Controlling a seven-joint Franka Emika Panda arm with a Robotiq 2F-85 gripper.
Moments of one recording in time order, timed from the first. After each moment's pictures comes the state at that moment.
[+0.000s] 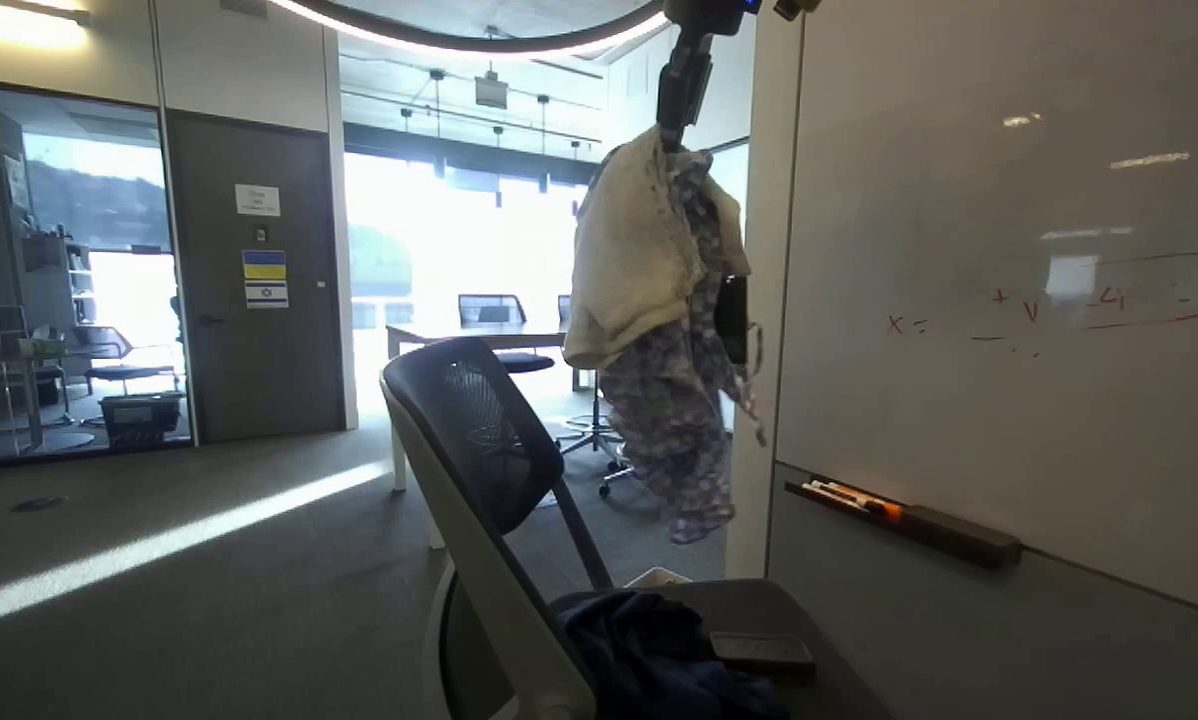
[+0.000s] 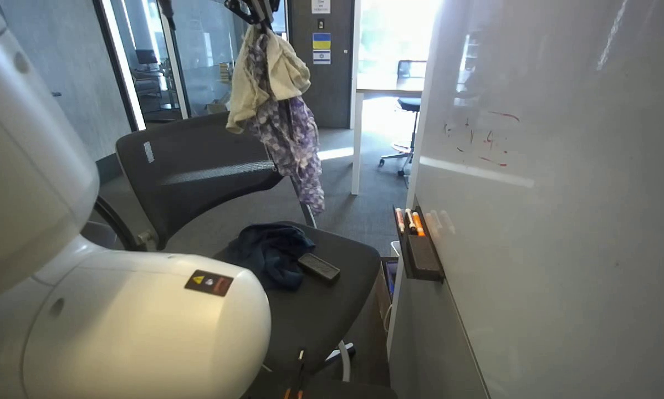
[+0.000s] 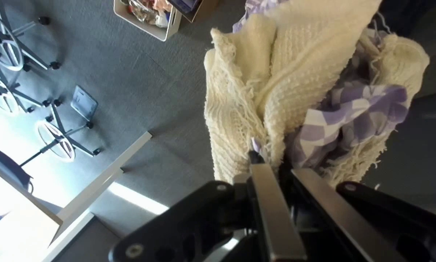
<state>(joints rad) 0.09 -0.27 0.06 -1.84 -0.19 2.09 -0.59</state>
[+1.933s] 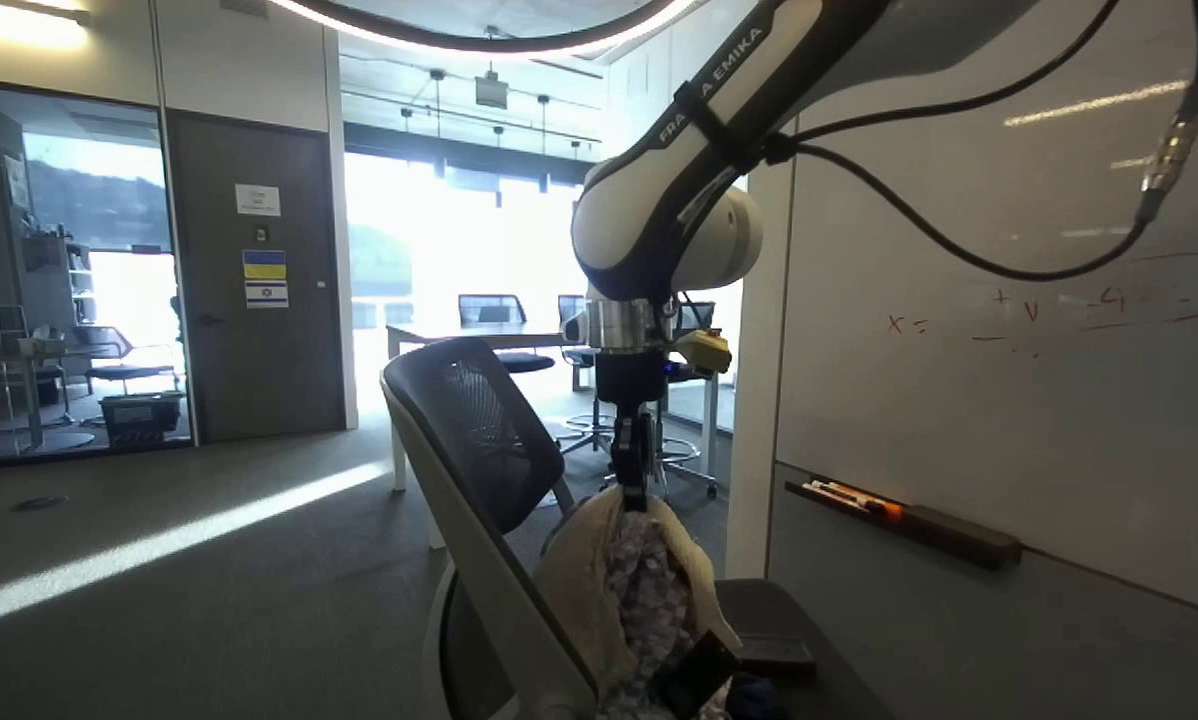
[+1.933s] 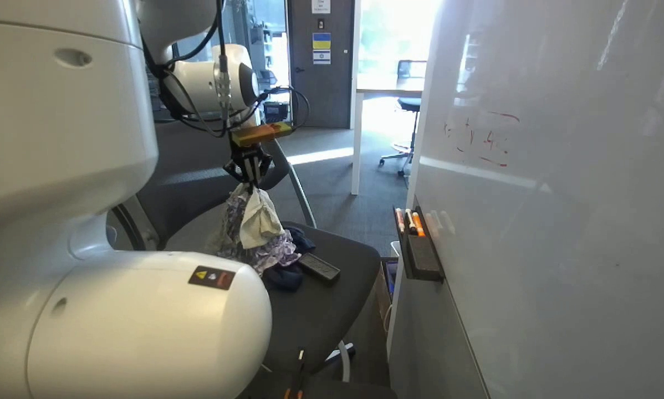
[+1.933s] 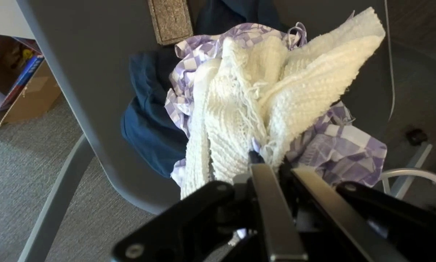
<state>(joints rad) 0.15 0.17 0.10 -2.09 -0.12 2.22 -0.58</state>
